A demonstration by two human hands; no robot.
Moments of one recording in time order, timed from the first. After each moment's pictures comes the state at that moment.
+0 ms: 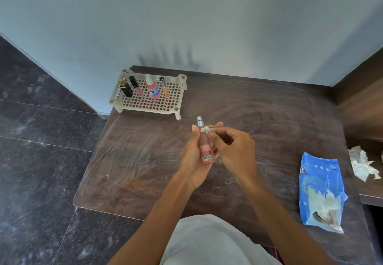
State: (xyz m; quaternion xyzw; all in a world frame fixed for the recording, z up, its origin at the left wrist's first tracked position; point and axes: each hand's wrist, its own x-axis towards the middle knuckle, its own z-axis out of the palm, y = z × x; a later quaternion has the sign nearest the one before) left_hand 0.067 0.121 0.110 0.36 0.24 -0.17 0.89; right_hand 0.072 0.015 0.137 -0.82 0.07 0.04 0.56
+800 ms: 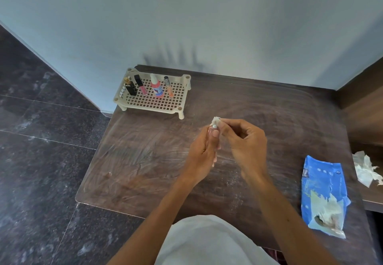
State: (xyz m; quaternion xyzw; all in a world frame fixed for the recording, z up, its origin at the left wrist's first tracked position) left_hand 0.062 0.123 0.107 0.73 0.03 -0.06 0.68; right_hand 0.080 0.009 0.145 -0.75 0.11 -0.01 0.65
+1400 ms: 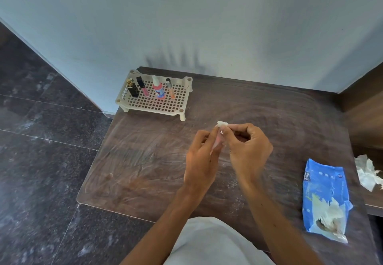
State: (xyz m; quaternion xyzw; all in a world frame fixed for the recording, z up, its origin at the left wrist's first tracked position) left_hand 0.052 0.118 0.095 0.88 -0.03 0.15 0.46; right_hand 0.075 0.020 0.139 -0.78 0.15 -0.14 0.59
